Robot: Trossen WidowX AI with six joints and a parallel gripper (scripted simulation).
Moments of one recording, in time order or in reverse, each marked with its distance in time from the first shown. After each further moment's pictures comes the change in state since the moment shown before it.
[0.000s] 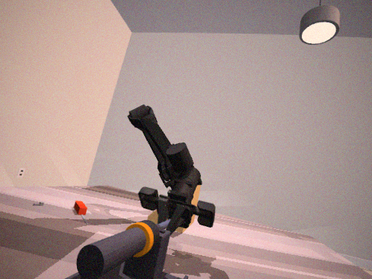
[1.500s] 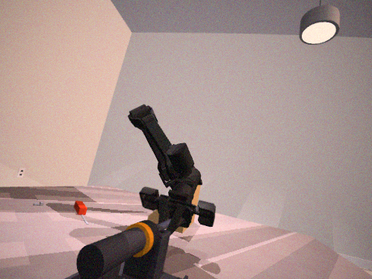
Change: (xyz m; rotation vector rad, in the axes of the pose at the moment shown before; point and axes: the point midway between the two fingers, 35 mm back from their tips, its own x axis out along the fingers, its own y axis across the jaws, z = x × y) arm -0.003 0.000 0.003 -0.001 0.000 0.000
